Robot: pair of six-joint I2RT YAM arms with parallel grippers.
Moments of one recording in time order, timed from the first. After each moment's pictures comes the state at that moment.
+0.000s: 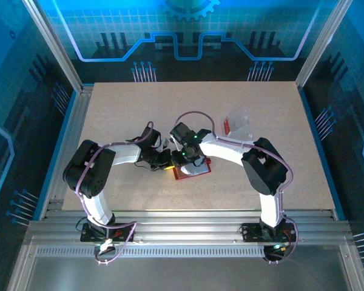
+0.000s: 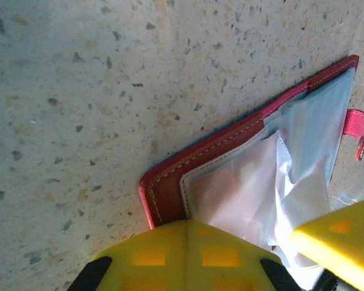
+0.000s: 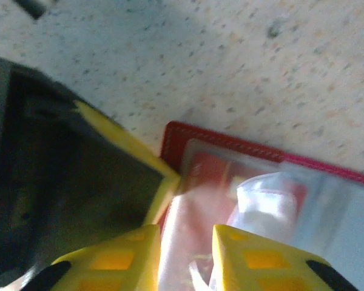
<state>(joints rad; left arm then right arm) -0.38 1.78 0.86 -0.20 0.57 -0.67 0.79 1.93 1.36 -0.60 -0.16 0.38</state>
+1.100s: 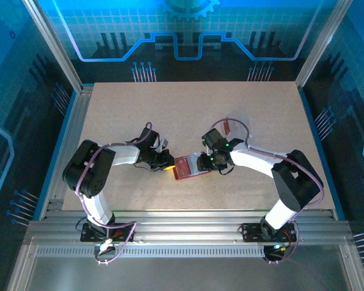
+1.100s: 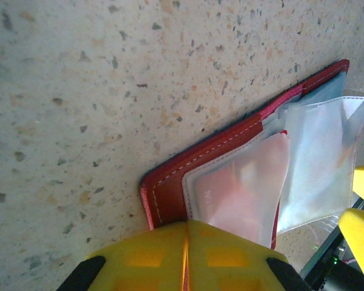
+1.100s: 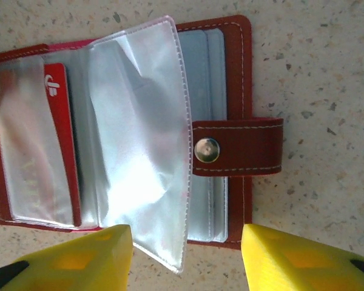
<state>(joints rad) -0.37 1.78 0.83 -0.14 0.60 -0.69 0.63 1.63 0.96 -0.53 -0.12 0.52</state>
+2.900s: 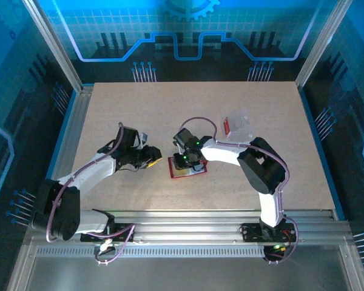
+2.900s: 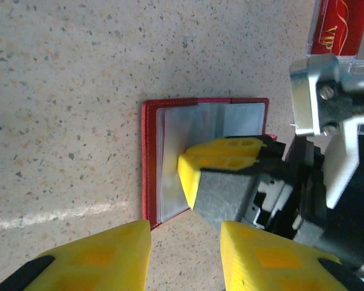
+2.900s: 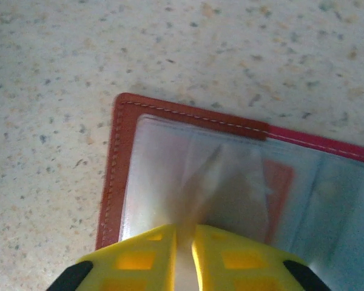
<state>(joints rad) -0.26 1.34 0.73 -0.34 0.52 -0.80 0.79 1.96 1.26 -0.44 -0.17 0.51</state>
